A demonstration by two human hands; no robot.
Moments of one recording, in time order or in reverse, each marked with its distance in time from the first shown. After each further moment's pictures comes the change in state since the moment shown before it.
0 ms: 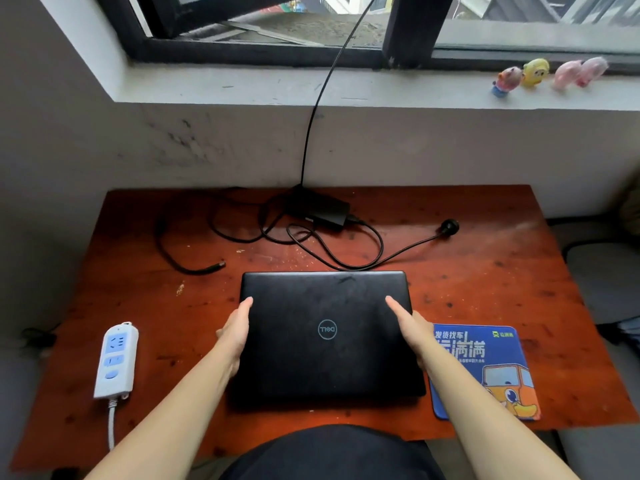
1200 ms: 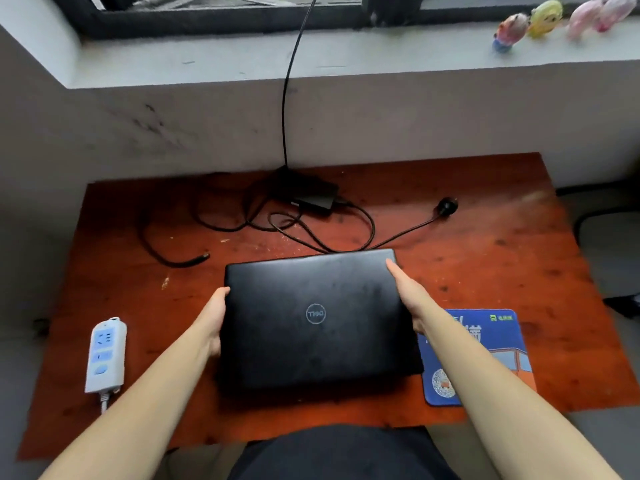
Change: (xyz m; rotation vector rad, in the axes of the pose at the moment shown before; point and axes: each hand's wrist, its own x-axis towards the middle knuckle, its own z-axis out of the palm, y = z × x) left_hand -0.004 0.028 0.015 0.019 0.049 -0.110; right_hand 0.018 -0.036 -0.027 0.194 -0.262 0.040
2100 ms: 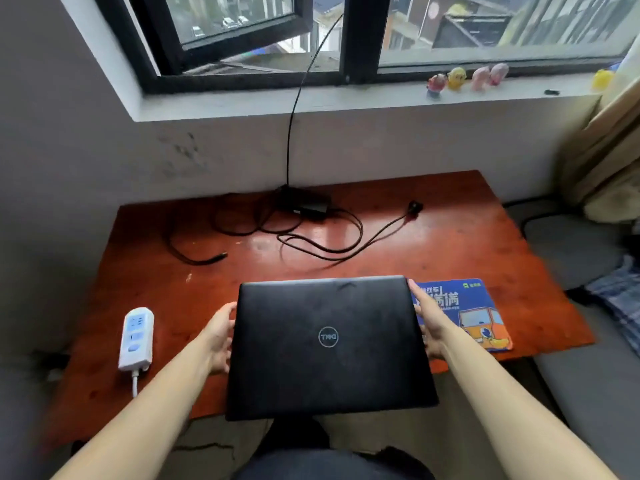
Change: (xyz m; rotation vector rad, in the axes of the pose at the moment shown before) left_hand -0.054 -0.077 -0.068 0.110 -0.249 0.058; right_hand -0.129 0.107 -0.006 0.232 -0.049 -0.015
